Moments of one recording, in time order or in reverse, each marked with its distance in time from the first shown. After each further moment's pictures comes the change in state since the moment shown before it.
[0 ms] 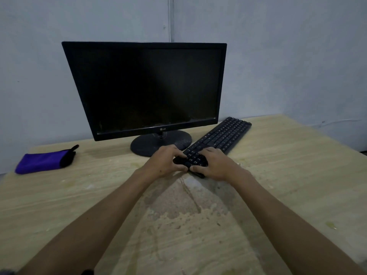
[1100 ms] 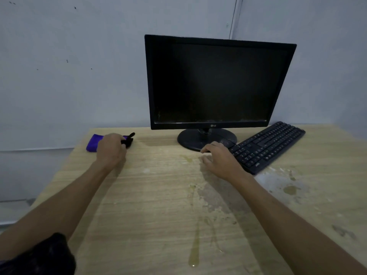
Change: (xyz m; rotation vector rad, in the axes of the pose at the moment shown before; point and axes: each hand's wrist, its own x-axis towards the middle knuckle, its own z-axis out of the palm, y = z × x) left_hand -0.134 -0.229 -0.101 0.197 0.468 -0.604; right_hand 0.035 -0.126 0.045 0.138 0.206 -0.246
